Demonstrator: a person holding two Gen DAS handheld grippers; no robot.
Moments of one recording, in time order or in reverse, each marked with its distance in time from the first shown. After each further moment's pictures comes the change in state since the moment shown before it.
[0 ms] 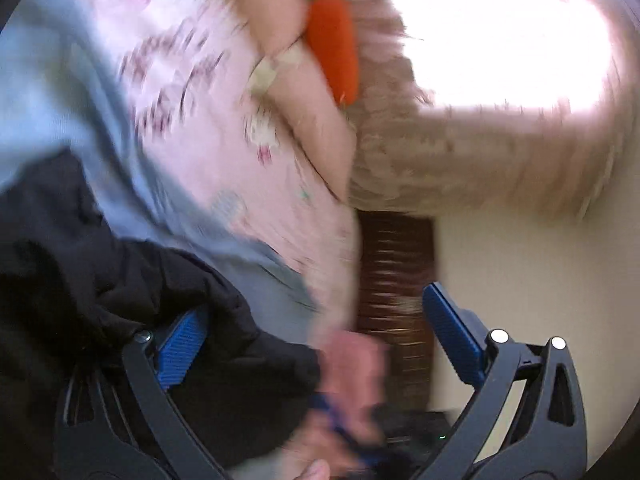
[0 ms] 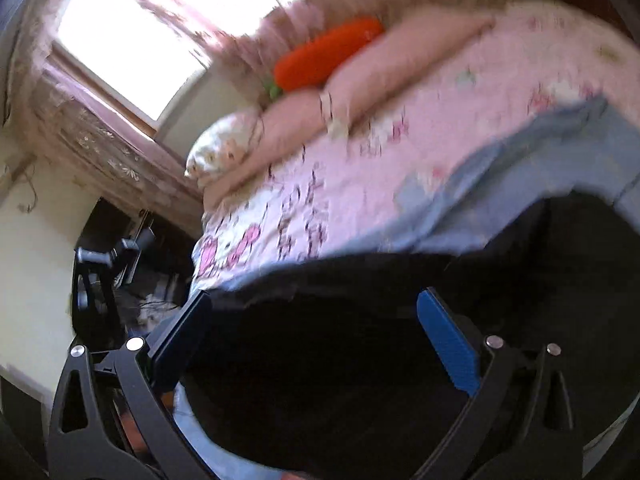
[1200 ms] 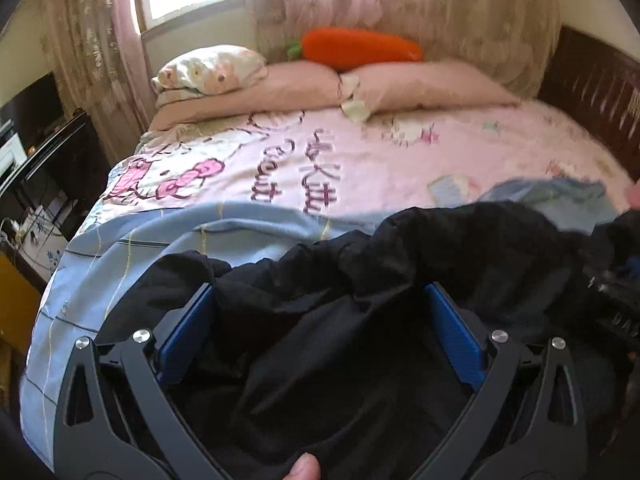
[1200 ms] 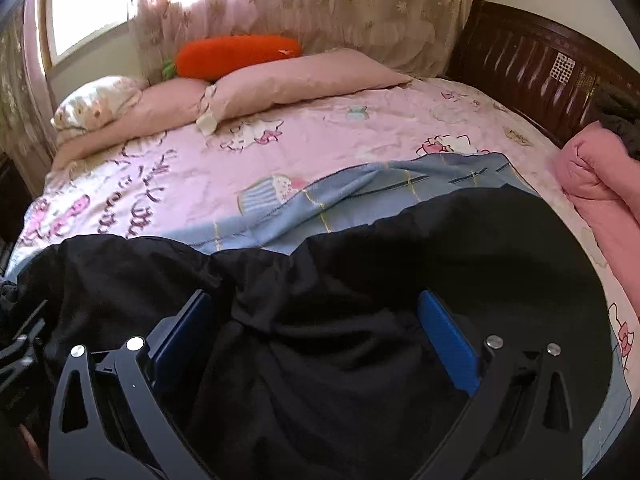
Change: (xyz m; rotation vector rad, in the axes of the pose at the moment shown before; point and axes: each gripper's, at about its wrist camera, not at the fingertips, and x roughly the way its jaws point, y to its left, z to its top) left arm 0.063 0.034 -0.107 1.065 -0.263 1.006; right arm 0.077 -0.046 -0.052 -0.277 -0.198 -0.645
